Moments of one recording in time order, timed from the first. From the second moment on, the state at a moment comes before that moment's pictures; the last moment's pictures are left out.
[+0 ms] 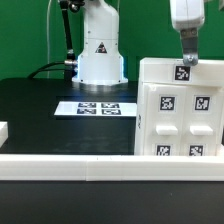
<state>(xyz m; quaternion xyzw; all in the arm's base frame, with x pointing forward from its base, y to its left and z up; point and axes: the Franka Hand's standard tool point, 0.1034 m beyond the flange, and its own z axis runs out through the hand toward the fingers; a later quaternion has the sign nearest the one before) 0.617 0.095 0.165 -0.59 0.80 0.02 0.11</state>
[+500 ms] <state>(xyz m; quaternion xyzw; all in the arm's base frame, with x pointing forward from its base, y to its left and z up) 0.622 0.100 0.189 -0.62 0.77 0.02 0.13</state>
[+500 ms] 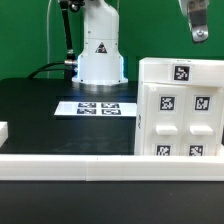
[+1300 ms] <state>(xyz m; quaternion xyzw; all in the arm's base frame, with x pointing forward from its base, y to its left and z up) 0.625 0.105 0.188 -0.92 0.39 0.00 0.09</state>
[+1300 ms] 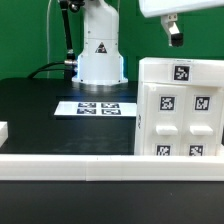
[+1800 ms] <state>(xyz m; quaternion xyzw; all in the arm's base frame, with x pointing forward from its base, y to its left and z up) 0.625 0.103 0.187 -1.00 0.02 -0.04 0.05</state>
